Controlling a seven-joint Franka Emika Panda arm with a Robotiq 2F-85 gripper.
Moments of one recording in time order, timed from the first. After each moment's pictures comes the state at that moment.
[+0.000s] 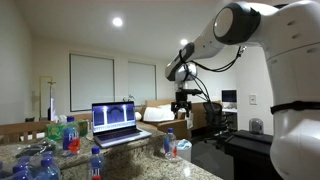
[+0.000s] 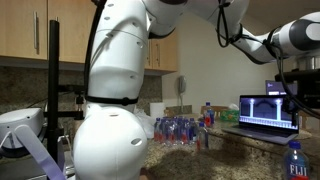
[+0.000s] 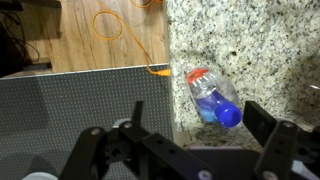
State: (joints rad) arm -0.23 0.15 -0.23 -1.82 0.05 1.92 -0.26
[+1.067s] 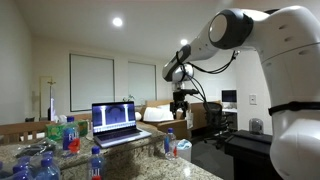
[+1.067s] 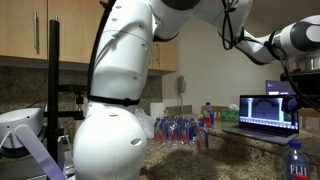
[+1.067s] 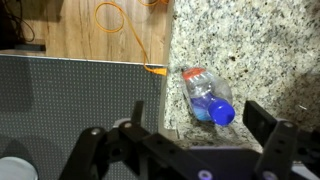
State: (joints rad) arm -0.24 0.20 -0.22 -1.75 0.04 1.88 -0.39
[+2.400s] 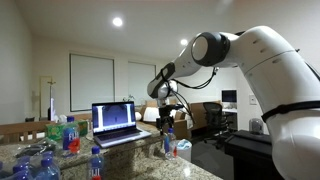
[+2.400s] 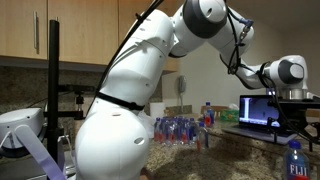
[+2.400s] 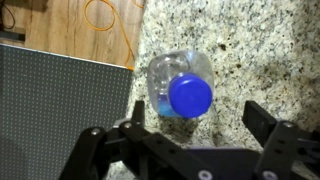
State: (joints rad) arm -0.20 0.43 -0.11 -1.64 0.01 1.93 -0.37
